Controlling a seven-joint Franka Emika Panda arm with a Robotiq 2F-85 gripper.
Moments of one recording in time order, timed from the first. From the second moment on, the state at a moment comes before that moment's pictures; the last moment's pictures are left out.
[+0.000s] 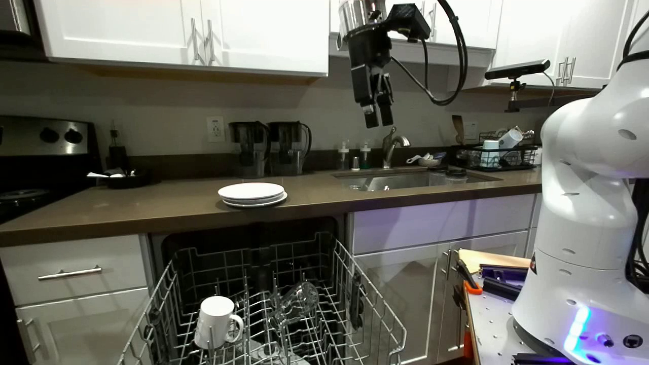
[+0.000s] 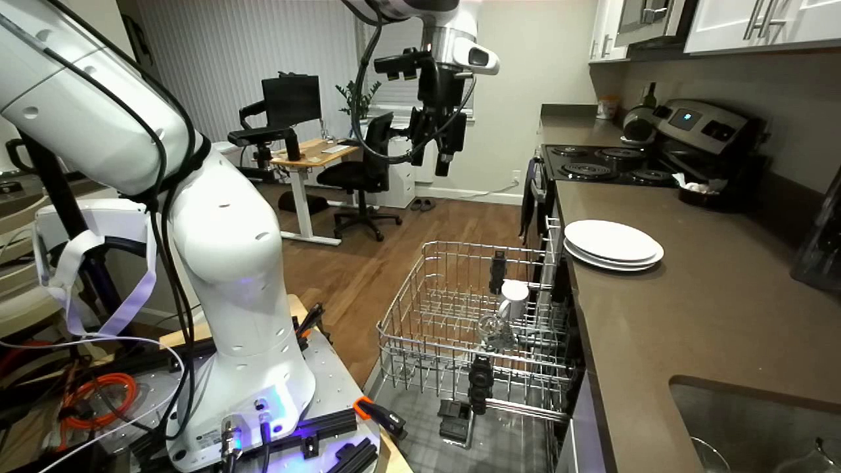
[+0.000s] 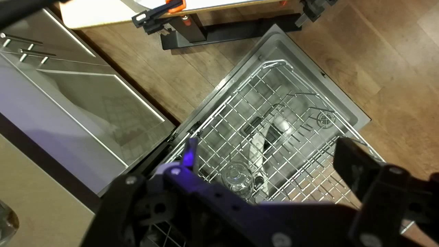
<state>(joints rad) -0.02 -0.55 0.01 -2.39 -0.02 1.64 0.15</state>
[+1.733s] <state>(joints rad) 0.03 -0.05 0.17 -2.09 -0.40 2.03 0.23</state>
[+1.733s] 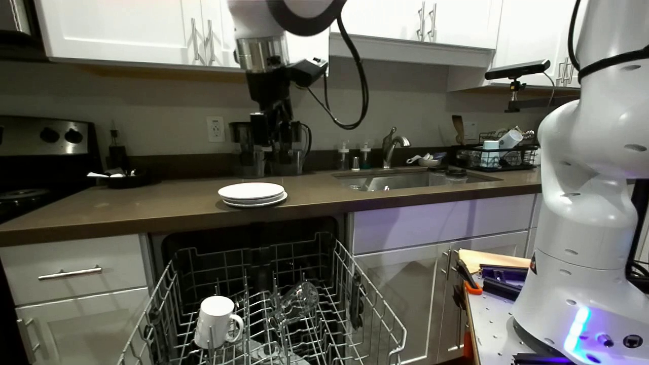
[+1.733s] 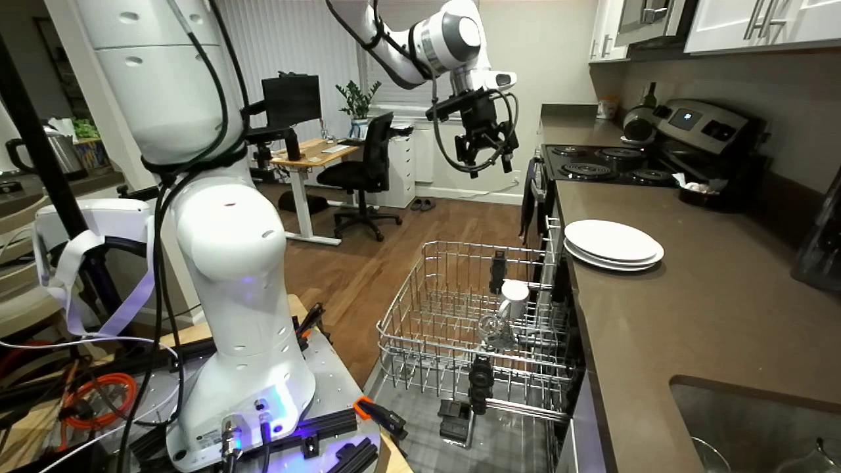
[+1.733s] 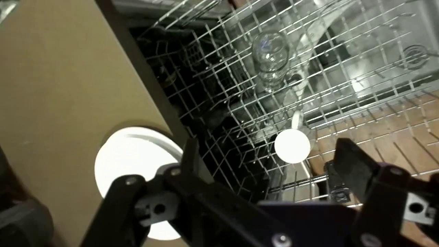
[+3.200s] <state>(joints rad) 0.17 0.71 -0.06 -1.38 -0.75 1.89 0.37</state>
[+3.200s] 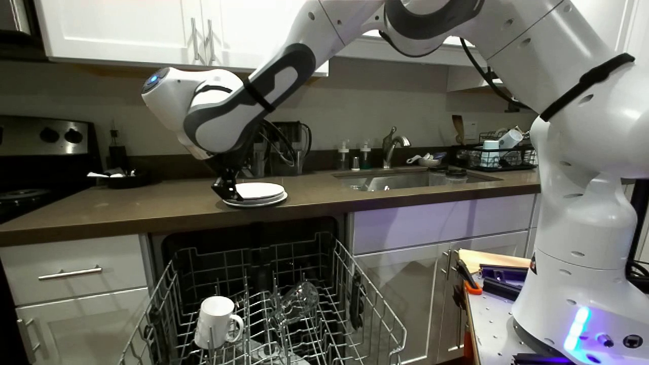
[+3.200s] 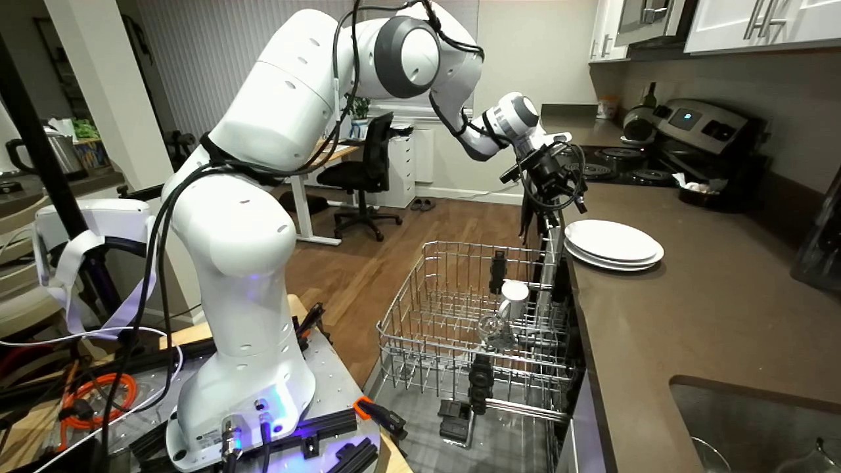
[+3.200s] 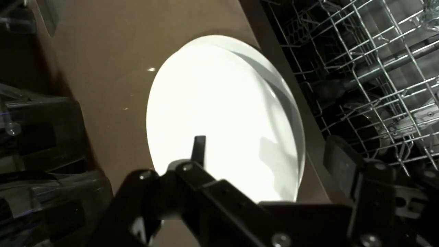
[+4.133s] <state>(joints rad) 0.17 0.79 -0.06 -1.30 -0.72 1.89 0.34</state>
